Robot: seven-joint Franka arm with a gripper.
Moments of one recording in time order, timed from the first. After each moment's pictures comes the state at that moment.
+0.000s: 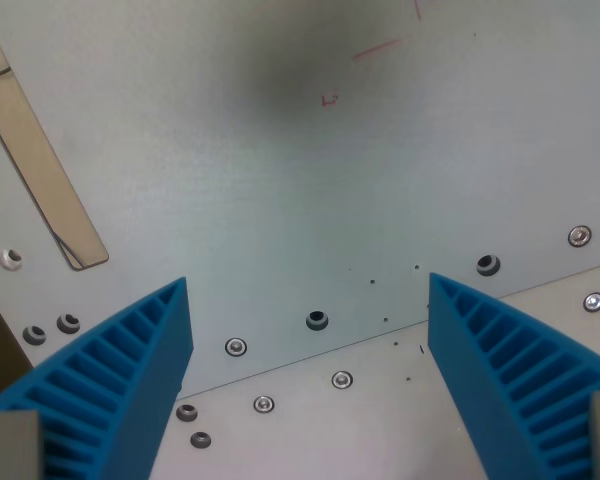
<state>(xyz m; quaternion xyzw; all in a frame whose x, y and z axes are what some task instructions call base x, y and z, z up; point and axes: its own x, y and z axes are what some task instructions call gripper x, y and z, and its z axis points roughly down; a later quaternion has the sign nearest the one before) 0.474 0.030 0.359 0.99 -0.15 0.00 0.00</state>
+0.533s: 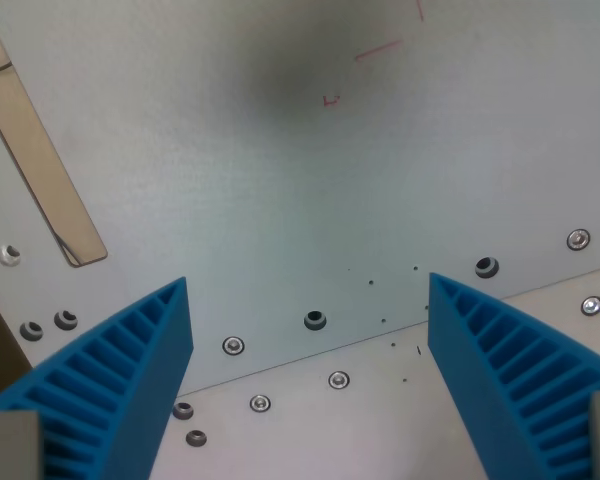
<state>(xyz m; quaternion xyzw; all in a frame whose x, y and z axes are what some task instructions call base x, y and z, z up) 0.474 0.030 0.359 0.99 -0.14 0.00 0.00</state>
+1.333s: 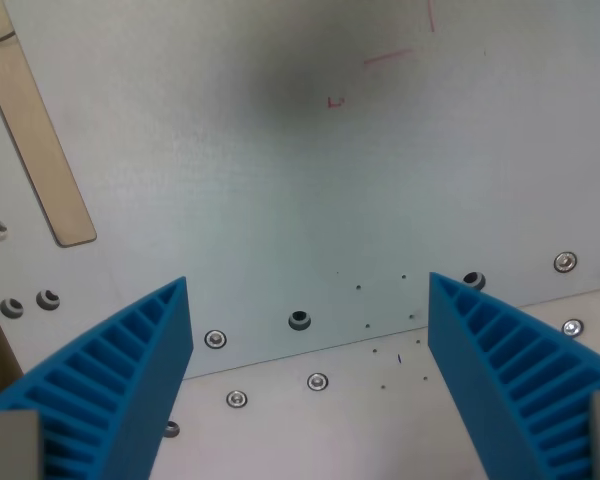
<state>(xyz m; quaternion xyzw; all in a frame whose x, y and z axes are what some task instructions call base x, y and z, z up) 0.474 0.030 0.359 1.00 -0.10 0.00 0.00</state>
